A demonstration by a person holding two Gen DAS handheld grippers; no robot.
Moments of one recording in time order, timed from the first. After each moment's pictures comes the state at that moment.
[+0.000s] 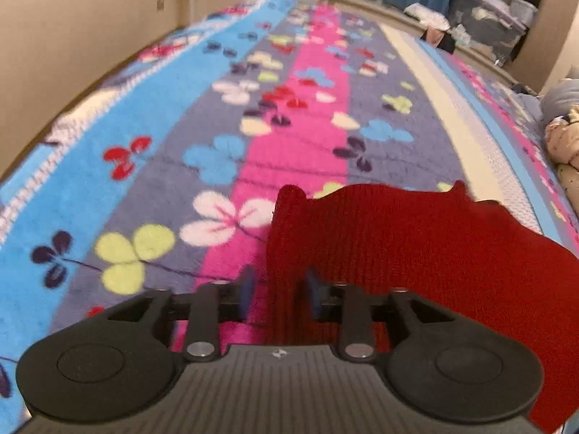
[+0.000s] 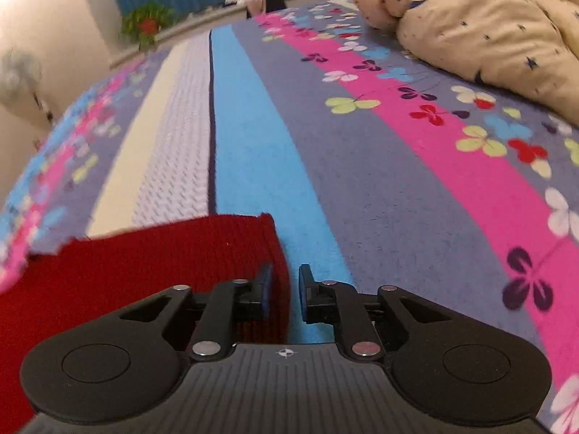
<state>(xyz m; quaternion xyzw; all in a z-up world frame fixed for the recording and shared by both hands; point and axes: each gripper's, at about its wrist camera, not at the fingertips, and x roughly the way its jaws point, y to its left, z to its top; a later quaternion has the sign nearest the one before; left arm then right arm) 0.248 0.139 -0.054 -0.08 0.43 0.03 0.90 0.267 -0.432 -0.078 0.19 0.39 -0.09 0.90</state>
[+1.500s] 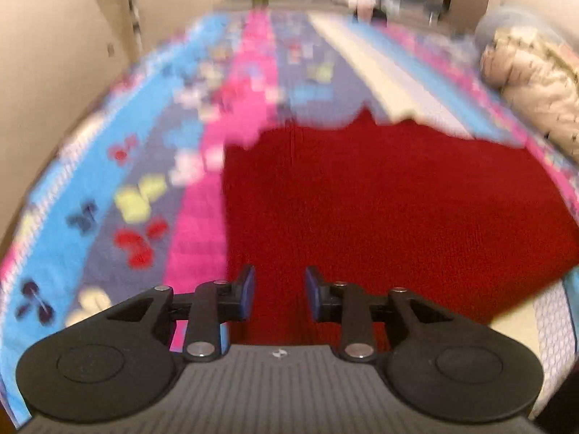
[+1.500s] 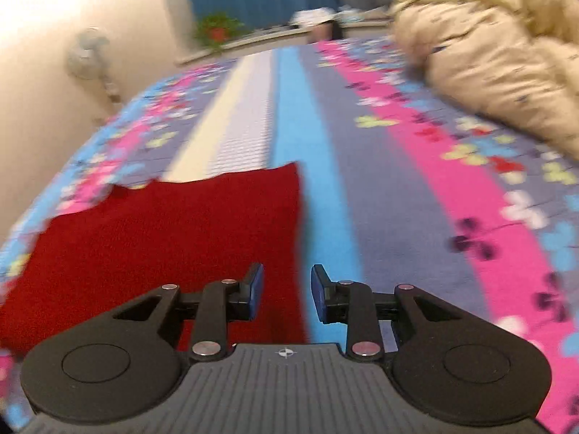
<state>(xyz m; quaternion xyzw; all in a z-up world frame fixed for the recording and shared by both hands) 0.121 0.090 -0.045 0.03 0.45 -0.03 0.89 0.112 -0.406 -0.041 0.13 0.37 0.03 0.92</state>
